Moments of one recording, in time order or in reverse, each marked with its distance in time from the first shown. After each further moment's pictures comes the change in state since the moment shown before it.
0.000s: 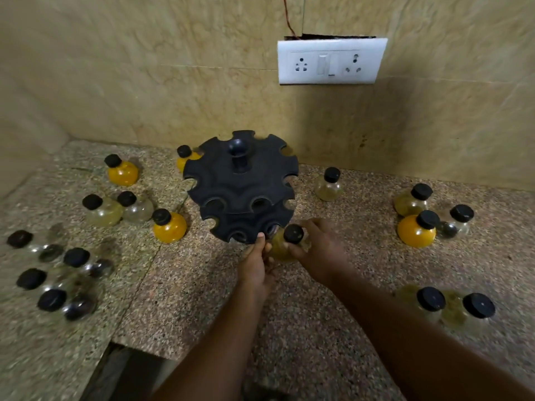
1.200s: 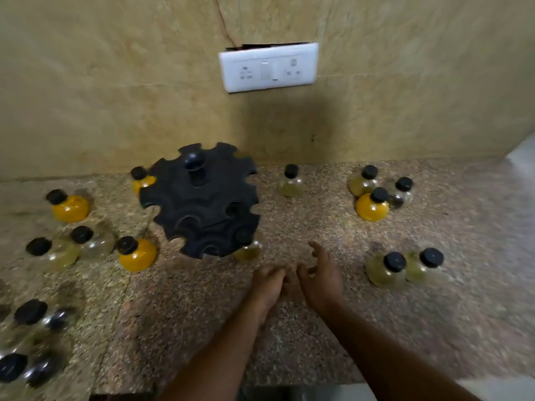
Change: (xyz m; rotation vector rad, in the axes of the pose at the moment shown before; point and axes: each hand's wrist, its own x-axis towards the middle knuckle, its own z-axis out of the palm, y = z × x) left_hand -0.032 -0.032 0.005 0.842 -0.333 0.075; right_hand -0.077 0.029 0.041 0.188 0.312 0.398
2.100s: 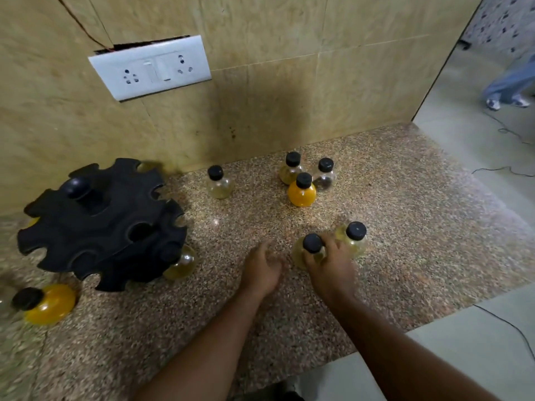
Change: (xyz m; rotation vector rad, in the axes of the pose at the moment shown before) left_hand 0.037 0.011 0.113 0.590 -0.082 0.403; right_hand 0.001 0.081 -0.105 -0.076 0.303 0.216
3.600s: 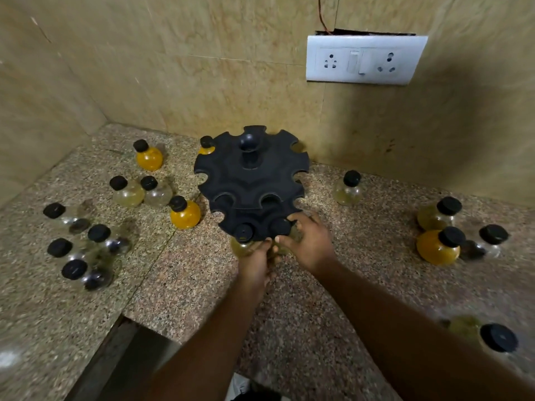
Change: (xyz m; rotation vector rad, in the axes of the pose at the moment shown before) left_hand -0.049 -0.071 -0.128 -1.202 0.617 -0.514; right_hand 0.008 -0.181 0.135 0.031 -0.644 -0.651
